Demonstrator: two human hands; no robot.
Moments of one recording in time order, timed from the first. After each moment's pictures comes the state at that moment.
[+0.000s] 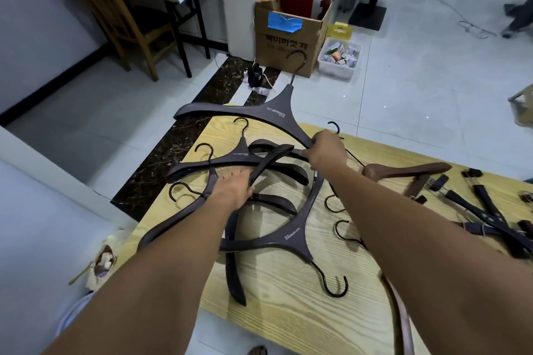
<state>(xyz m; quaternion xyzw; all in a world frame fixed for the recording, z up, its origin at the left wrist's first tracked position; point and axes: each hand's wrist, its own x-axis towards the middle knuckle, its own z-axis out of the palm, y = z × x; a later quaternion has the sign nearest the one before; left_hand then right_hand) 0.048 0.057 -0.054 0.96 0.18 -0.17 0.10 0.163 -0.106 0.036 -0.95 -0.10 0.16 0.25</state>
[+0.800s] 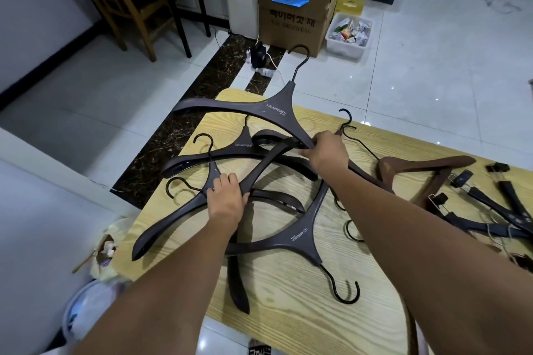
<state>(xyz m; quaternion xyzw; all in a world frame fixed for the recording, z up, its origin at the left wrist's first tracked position) 0.035 0.059 -0.115 0.95 0.30 -0.09 0.04 0.179 -0.087 -0.009 -0.95 -0.10 0.17 0.24</state>
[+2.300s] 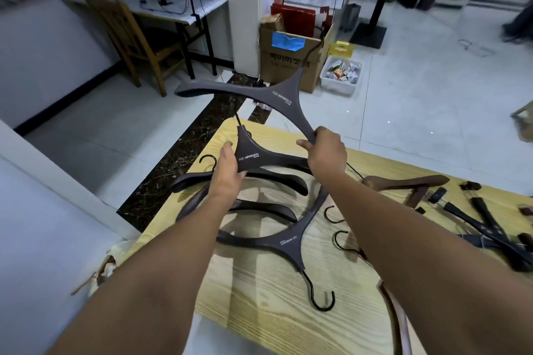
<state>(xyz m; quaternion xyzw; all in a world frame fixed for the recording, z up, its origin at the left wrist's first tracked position) 0.050 0.058 -0.005 0.88 0.29 0.13 0.36 0.152 -0.104 0.062 -0.95 -0.11 0.02 0.29</state>
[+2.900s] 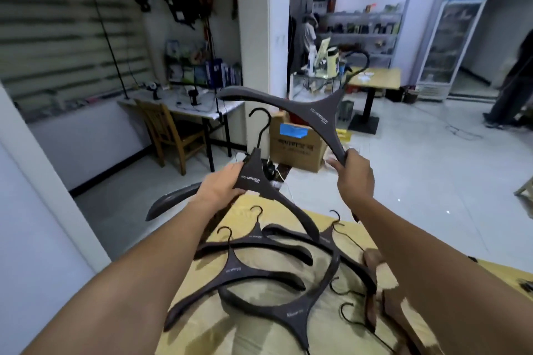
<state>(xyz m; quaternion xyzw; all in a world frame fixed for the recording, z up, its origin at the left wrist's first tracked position) 0.019 0.094 0.173 0.98 0.16 0.11 0.05 0.137 -0.151 0.201 -0.89 -0.13 -0.14 0.40</state>
